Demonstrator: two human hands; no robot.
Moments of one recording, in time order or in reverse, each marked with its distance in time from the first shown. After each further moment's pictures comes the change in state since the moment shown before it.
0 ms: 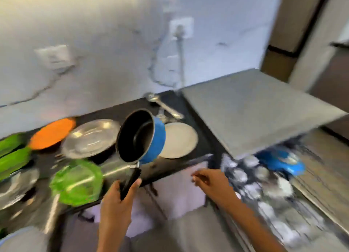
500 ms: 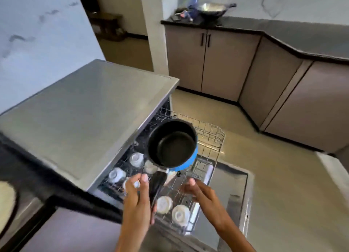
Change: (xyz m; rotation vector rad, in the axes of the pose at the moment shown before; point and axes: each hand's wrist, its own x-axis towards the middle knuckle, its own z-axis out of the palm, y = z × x) left_hand -0.148 0.134 0.364 -0.247 -0.866 0.097; right_hand -0.176 0.216 -0.174 0.650 0.607 0.640
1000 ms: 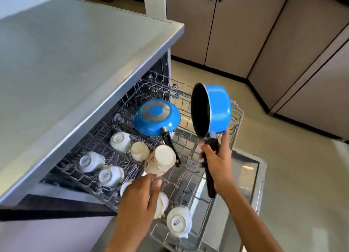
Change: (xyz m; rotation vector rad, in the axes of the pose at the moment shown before) left_hand 0.124 -0.178 0.053 0.749 -0.195 0.534; right_hand 0.174 0.084 -0.020 0.262 0.392 -0.130
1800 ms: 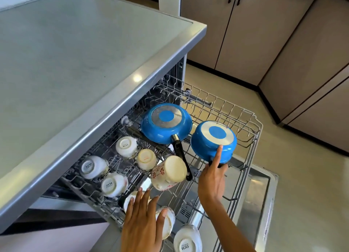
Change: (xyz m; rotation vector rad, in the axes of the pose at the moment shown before) left_hand -0.015 -0.057 0.049 0.274 -0.060 -0.063; right_hand 0.038 0.097 0.034 -1.053 0.262 -0.090
